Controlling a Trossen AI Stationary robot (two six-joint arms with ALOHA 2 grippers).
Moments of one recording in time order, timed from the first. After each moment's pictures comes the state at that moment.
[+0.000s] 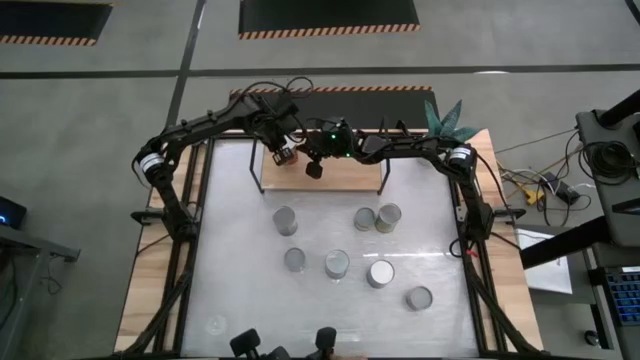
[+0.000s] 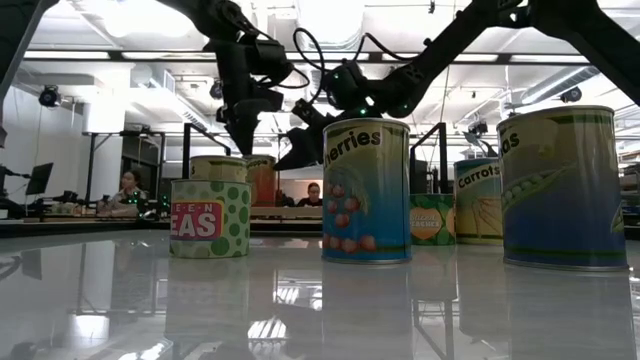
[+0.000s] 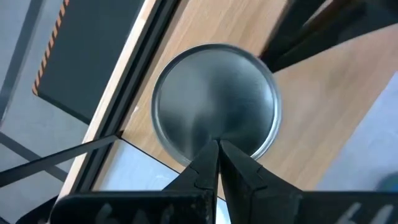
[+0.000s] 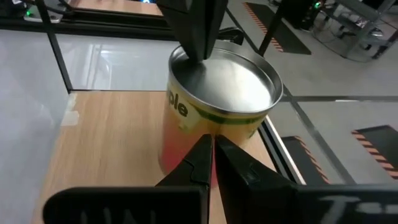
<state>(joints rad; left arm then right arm) 0.63 1.77 1.57 -1.07 -0.12 0.16 -0.46 2.09 1.45 0.27 -0.18 -0.29</state>
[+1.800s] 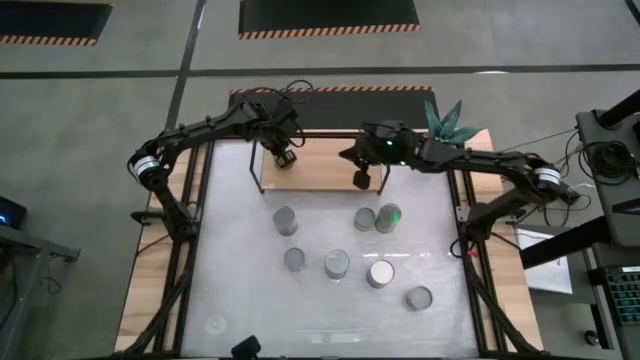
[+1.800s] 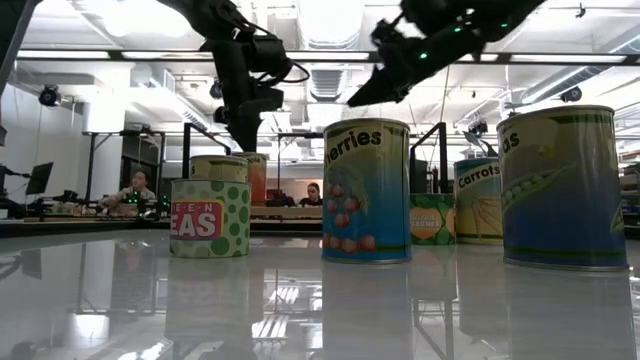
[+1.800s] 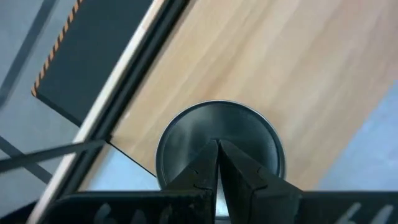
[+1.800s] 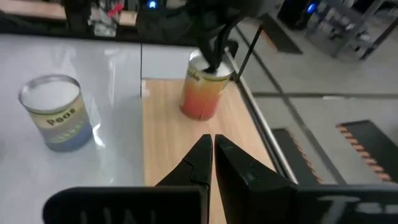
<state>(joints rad) 0.59 1.73 1.49 -0.97 -0.13 0.05 -0.41 1.40 1.00 0.02 -0.13 -0.28</state>
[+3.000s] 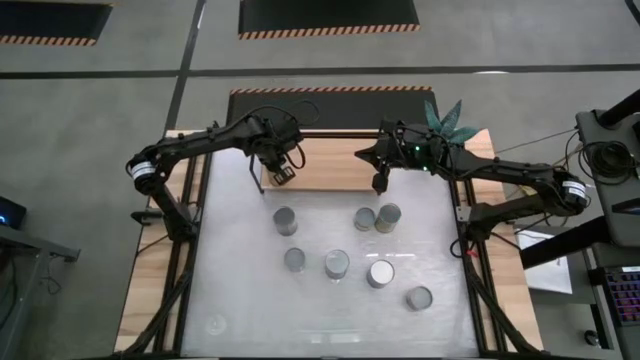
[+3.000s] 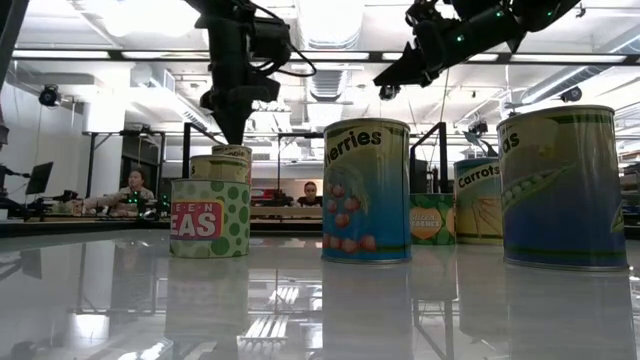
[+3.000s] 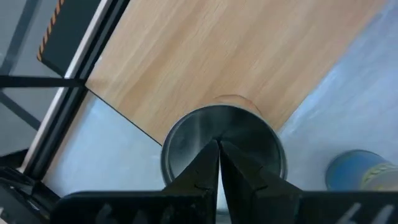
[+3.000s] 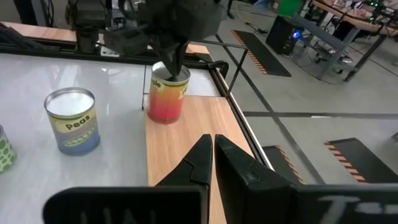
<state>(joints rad) 0.44 1.68 1.49 -1.14 -0.22 -0.12 -0.41 1.19 0.86 0.05 -0.13 -0.28</state>
